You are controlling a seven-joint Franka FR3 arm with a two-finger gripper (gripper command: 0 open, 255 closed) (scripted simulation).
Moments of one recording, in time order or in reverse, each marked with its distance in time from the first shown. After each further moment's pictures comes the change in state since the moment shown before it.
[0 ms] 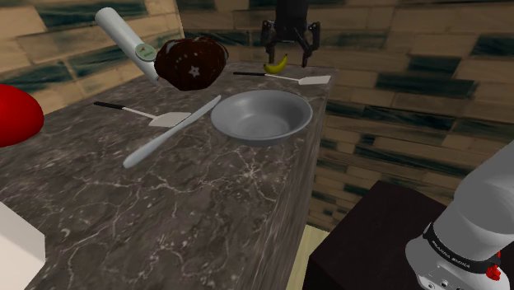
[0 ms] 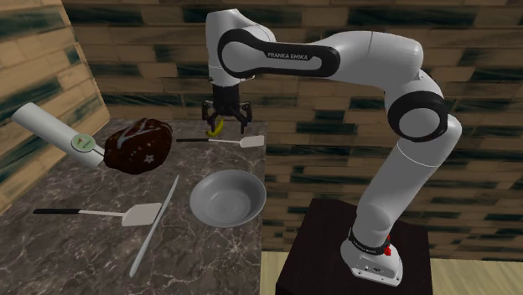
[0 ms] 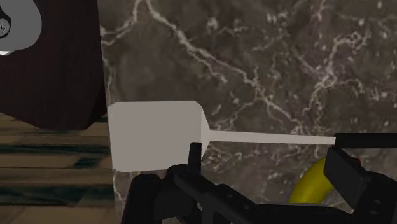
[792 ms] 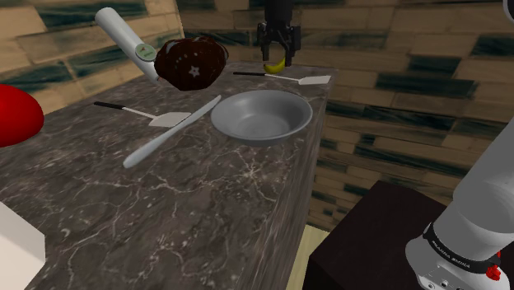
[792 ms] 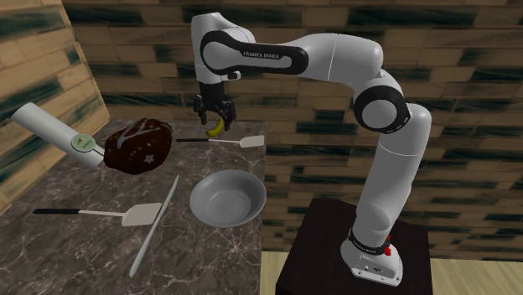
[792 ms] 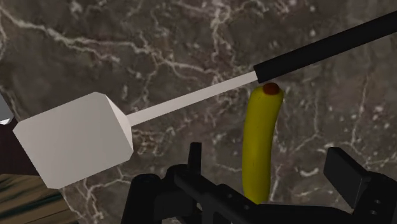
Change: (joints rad) arm -0.015 0.234 0.011 0.224 -0.081 -0.016 0.385
